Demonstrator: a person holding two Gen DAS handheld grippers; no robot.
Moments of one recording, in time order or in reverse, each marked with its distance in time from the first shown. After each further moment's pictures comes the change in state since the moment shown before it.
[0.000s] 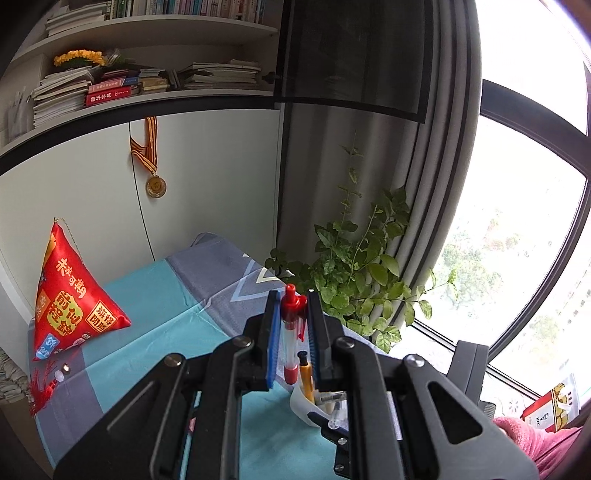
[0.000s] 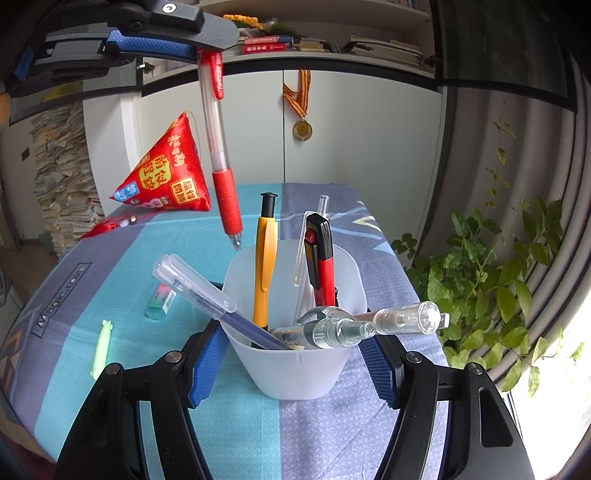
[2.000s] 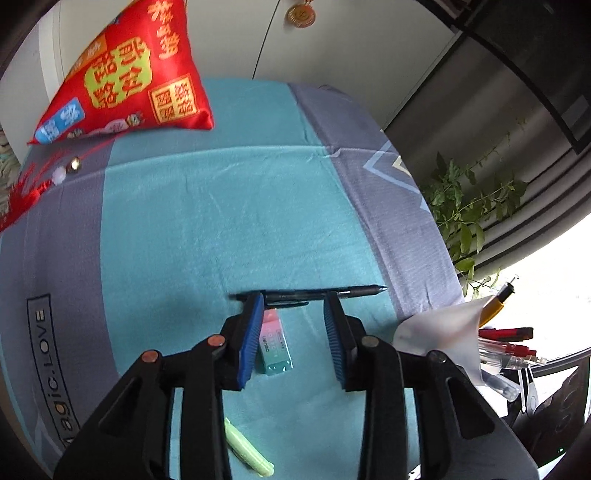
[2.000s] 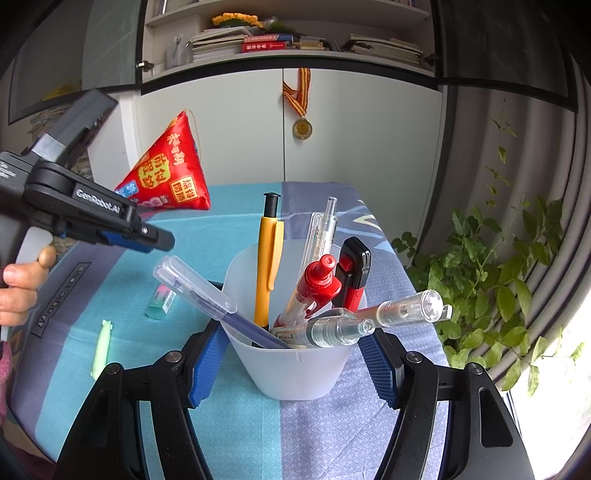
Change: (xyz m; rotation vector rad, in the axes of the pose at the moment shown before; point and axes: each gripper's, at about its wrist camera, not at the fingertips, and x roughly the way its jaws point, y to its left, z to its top) left arm 0.072 0.128 -0.098 -0.551 0.463 0.168; right arm 0.001 0.002 0.001 0.001 0.007 -0.006
